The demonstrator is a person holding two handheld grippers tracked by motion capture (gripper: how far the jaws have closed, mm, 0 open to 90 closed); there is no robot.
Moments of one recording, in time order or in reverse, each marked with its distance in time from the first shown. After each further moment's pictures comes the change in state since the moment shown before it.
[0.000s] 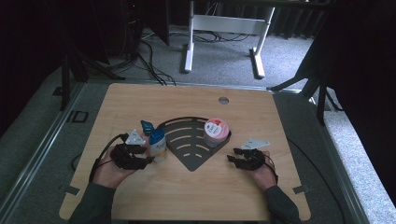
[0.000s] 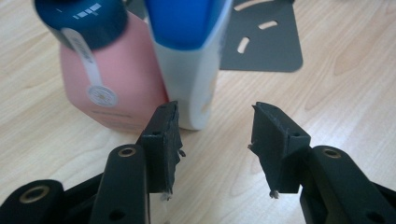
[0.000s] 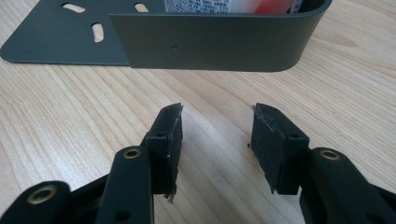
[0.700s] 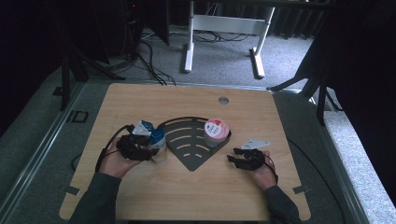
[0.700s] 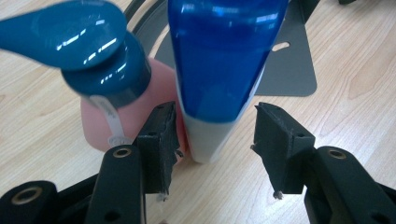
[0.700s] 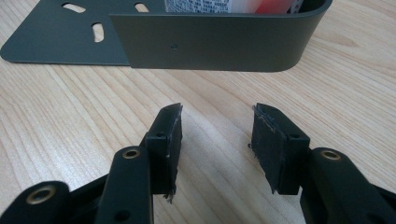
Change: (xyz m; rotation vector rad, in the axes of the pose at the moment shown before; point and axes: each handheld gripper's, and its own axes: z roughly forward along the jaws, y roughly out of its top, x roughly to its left) left arm 0.008 0.025 0.011 0.007 0.002 0.020; right arm 0.000 0.000 0.000 0.001 0.002 0.000
